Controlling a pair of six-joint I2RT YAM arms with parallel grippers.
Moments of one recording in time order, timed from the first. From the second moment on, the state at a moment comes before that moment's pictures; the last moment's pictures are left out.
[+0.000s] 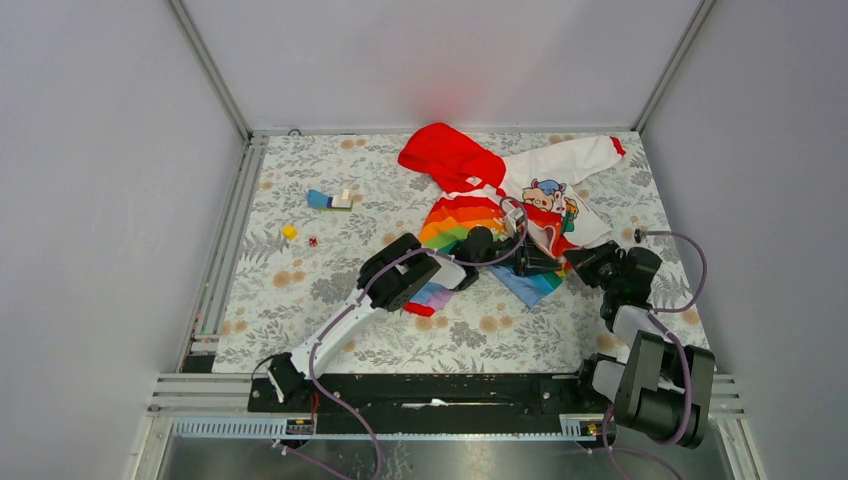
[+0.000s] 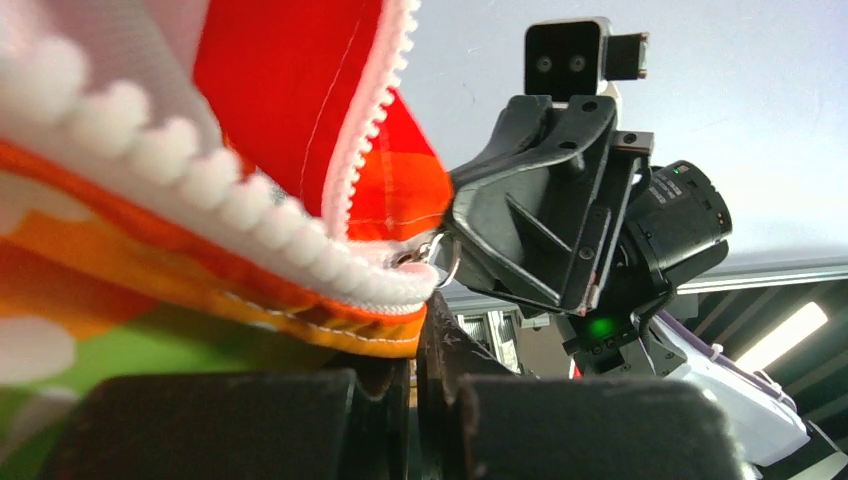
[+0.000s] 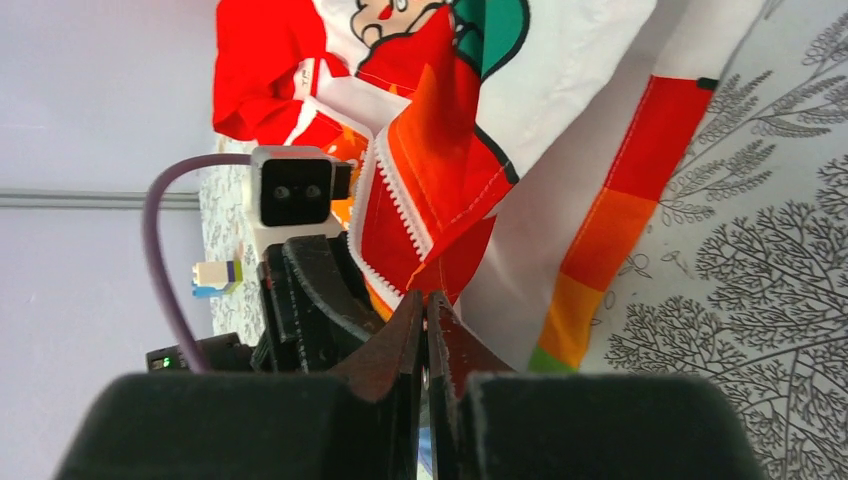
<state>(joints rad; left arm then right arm) -0.90 2.70 1.69 1.17 0.66 -1.62 -0.33 1.14 0.23 0.45 -0.51 0.82</state>
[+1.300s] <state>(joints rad) -0.91 2.71 1.68 1.16 0.65 -1.55 -0.19 1.18 0.63 -0.38 -0.22 0.61</state>
